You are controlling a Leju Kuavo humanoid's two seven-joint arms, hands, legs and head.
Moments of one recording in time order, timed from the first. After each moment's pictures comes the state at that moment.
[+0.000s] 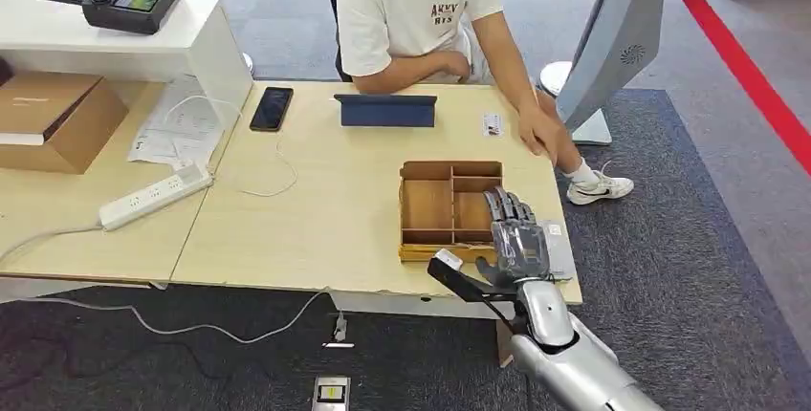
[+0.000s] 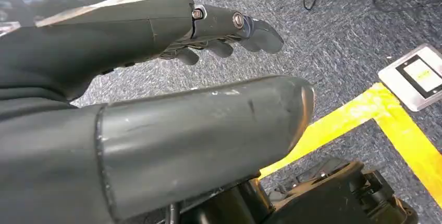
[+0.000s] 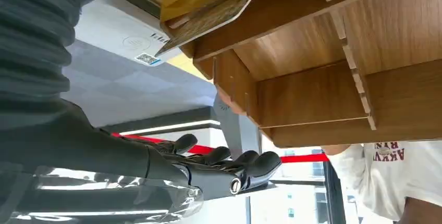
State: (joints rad) left arm -0.12 0.01 -1.32 -0.27 0.53 0.56 0.05; right arm -0.43 -0.23 0.75 -0.88 0.98 -0.52 0.30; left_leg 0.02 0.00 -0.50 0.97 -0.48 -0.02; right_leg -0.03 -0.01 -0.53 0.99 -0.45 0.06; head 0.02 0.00
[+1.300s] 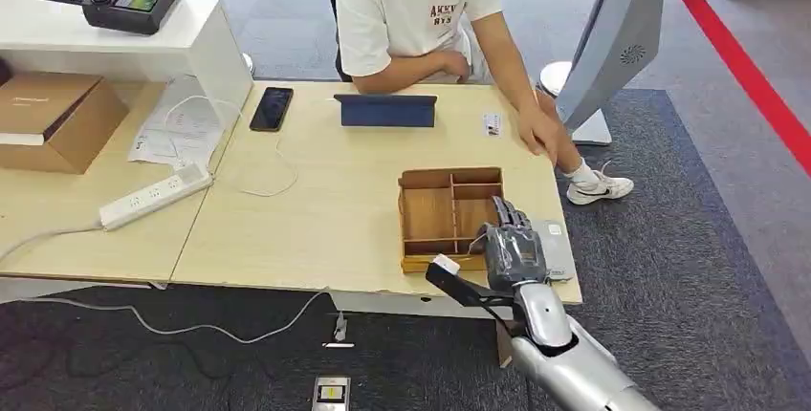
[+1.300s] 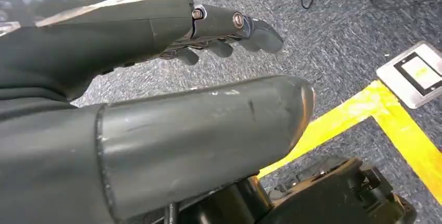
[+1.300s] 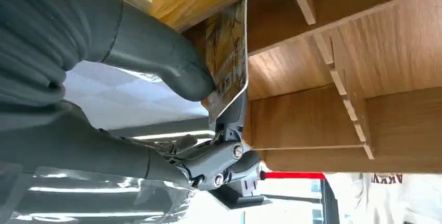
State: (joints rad) left arm -0.12 0.01 -1.32 -0.27 0.53 0.55 0.05; right arm -0.43 -0.23 0.76 -0.88 0.96 -0.47 0.29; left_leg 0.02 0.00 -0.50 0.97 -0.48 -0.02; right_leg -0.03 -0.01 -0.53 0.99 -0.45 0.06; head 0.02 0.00
